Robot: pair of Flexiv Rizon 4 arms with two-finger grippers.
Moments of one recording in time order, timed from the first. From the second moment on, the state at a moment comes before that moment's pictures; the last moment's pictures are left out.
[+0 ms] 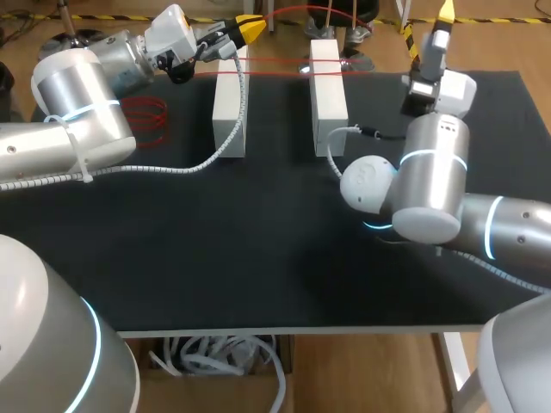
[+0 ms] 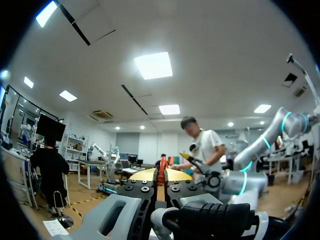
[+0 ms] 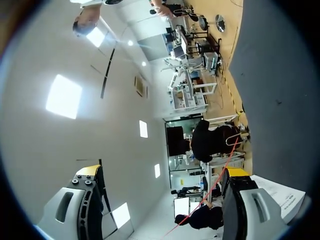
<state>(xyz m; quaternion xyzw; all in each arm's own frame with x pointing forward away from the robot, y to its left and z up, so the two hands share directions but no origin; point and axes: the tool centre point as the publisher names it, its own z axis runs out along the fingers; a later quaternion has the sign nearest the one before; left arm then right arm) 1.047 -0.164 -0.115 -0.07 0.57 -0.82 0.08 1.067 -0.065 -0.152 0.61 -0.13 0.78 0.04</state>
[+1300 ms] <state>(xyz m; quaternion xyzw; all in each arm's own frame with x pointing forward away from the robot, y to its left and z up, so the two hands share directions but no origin) 1.047 -0.164 -0.115 -0.07 0.57 -0.82 0.08 1.056 -0.047 -0.160 0.62 -0.10 0.78 0.03</state>
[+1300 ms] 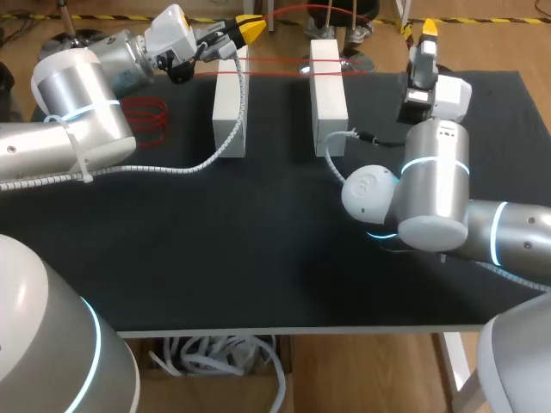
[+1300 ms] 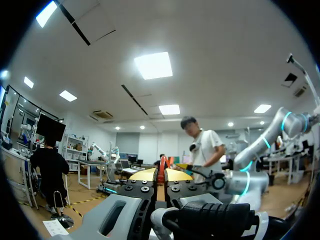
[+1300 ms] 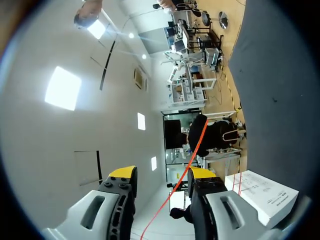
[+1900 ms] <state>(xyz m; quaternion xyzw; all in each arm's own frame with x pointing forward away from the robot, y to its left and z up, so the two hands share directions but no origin) 1.047 -0.164 -0.115 -0.07 0.57 -0.82 0.08 1.052 -0.046 -0.159 0.62 -0.09 0.78 0.04</state>
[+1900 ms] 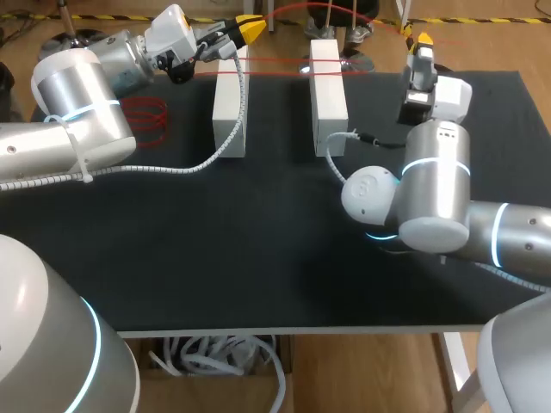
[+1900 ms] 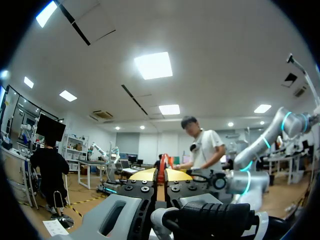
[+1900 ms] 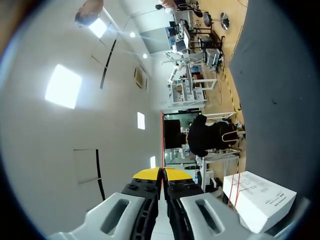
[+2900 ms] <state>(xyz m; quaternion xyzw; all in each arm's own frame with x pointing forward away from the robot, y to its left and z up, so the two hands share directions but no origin) 1.047 -0.164 -0.115 -0.07 0.57 -0.82 0.08 1.031 -0.061 -0.121 0.61 0.04 0.77 0.18</state>
